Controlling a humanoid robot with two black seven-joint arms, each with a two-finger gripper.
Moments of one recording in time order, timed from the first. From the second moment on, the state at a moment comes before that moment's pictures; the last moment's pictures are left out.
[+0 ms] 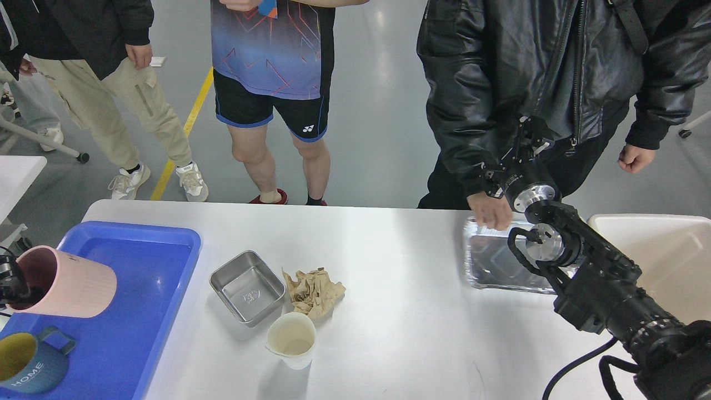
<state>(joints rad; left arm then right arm) -1.44 1.55 0.36 -1.69 0.58 -0.65 0.28 0.72 -0.13 0.98 0.67 -0.30 0.06 0.33</state>
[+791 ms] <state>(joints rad) -1.26 1.36 0.46 -1.57 0.65 -0.39 0.20 0.71 -0.11 0.98 0.67 -0.30 0.06 0.33</state>
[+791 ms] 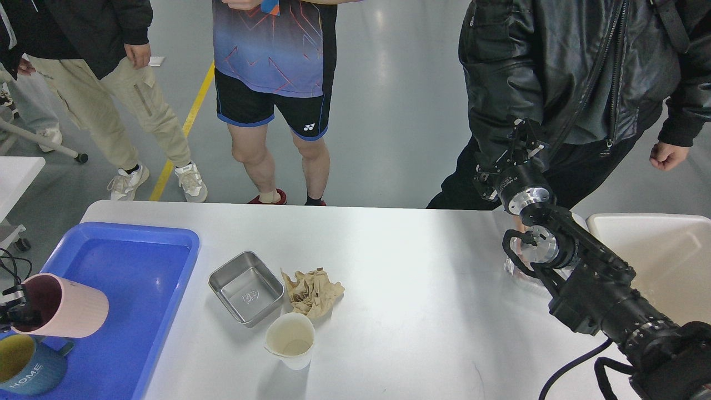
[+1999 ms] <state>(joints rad) -0.95 1.08 0.45 -1.44 0.59 -0.12 0.20 0.70 -0.12 0.98 0.67 -0.30 0.06 0.33</state>
